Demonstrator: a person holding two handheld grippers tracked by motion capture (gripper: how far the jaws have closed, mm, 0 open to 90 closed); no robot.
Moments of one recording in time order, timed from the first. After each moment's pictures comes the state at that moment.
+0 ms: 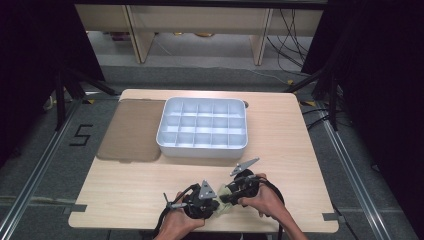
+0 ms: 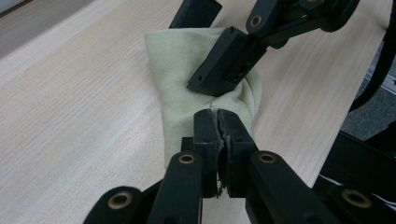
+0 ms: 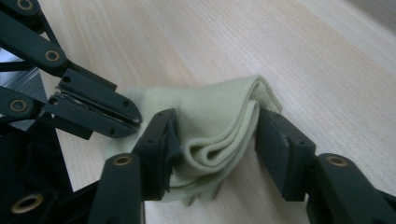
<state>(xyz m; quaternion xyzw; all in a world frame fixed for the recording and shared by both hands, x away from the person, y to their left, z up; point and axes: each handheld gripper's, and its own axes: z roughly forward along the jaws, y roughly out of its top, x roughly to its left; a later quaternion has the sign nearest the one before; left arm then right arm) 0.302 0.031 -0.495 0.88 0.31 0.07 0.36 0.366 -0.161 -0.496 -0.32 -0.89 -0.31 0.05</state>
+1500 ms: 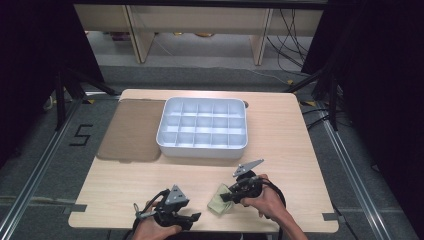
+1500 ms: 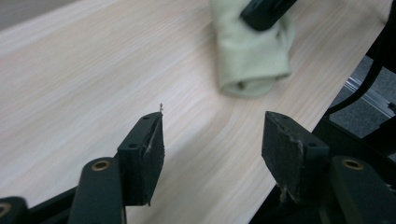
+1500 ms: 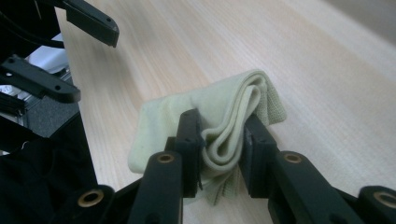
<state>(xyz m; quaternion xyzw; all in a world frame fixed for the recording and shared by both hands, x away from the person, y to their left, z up) 0.277 0.106 -0.495 0.84 0.37 0.06 0.38 0.359 -0.167 -0.489 -0.30 -0.88 -0.36 0.05</state>
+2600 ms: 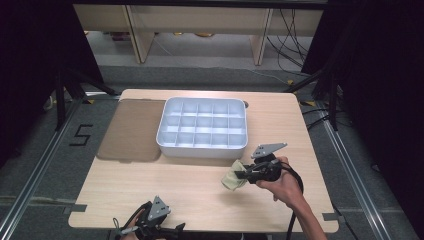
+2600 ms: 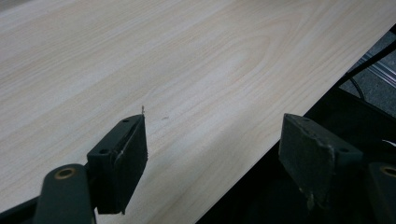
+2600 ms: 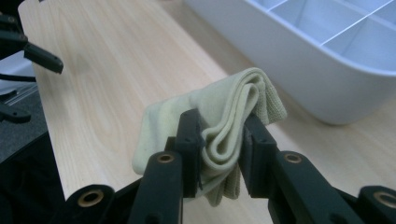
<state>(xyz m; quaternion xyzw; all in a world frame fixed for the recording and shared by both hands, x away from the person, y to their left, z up) 0.248 0.138 -0.496 0.85 0.38 0.11 0.34 0.377 -0.205 -0.430 -0.30 -0.87 -0.39 -0.05</state>
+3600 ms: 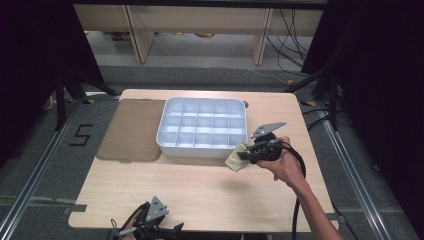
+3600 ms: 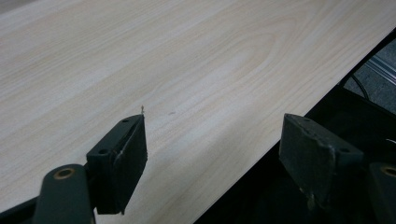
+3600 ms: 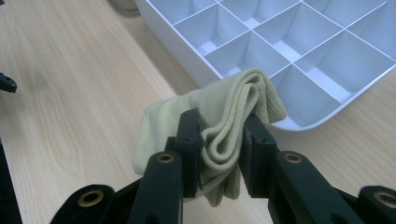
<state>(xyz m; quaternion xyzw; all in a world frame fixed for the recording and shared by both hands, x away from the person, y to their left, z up) 0.248 0.143 -0.494 0.86 0.37 0.12 0.34 0.412 -0.201 -0.392 -0.32 -0.88 -0.35 -0.09</state>
